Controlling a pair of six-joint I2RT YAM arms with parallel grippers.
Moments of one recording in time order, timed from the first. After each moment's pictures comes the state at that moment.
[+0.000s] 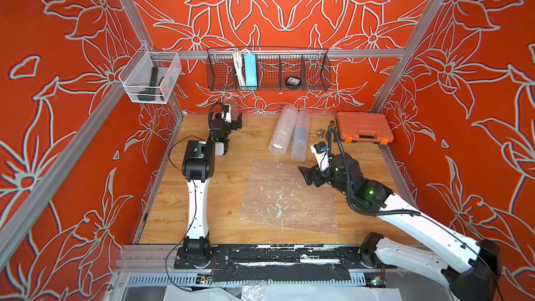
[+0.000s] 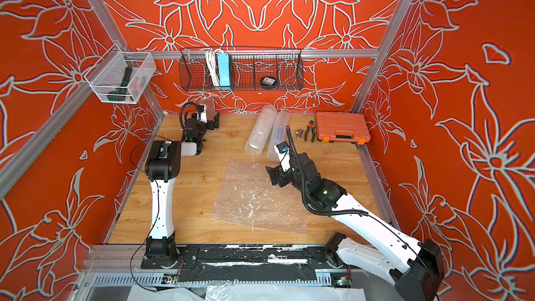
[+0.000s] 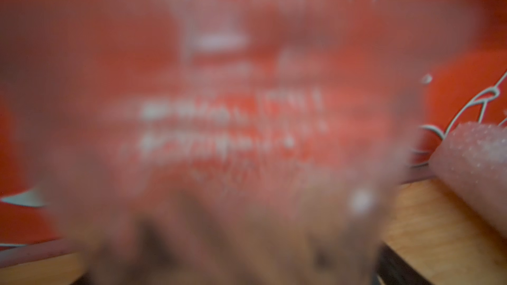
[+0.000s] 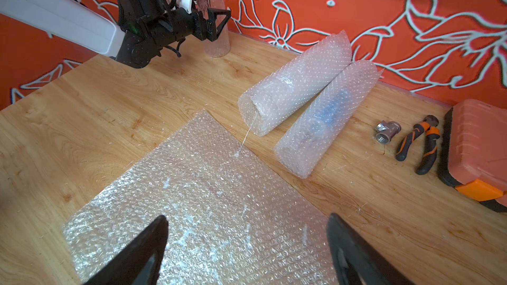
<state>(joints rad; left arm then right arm) 0.03 2.42 1.51 0.93 0.18 0.04 0.77 0.98 0.81 -0.29 0.15 0.08</state>
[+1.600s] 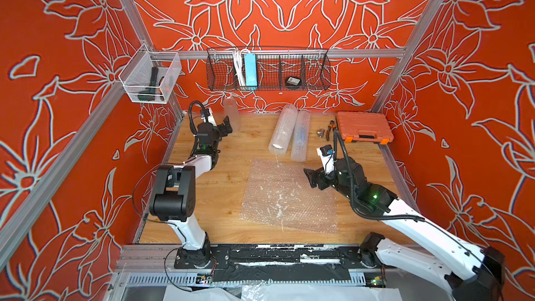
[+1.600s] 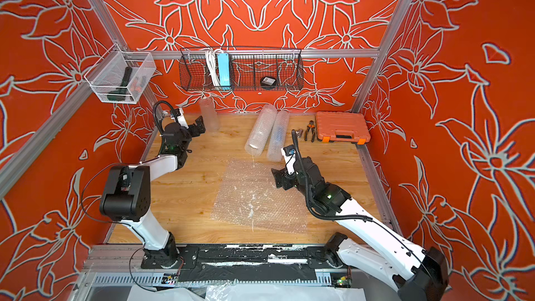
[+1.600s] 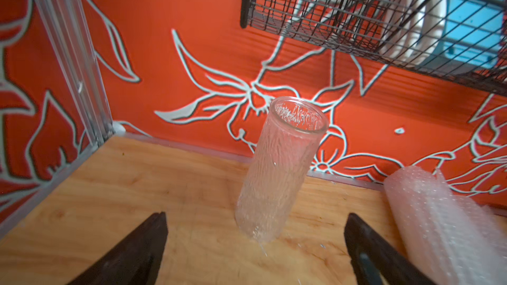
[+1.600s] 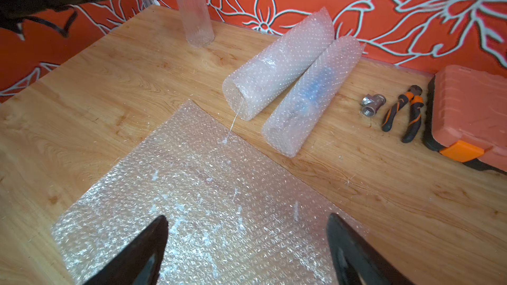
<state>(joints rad) 0.03 1.67 0.95 0.56 -0.03 -0.28 0.73 0.93 0.74 -0.34 0.18 0.15</state>
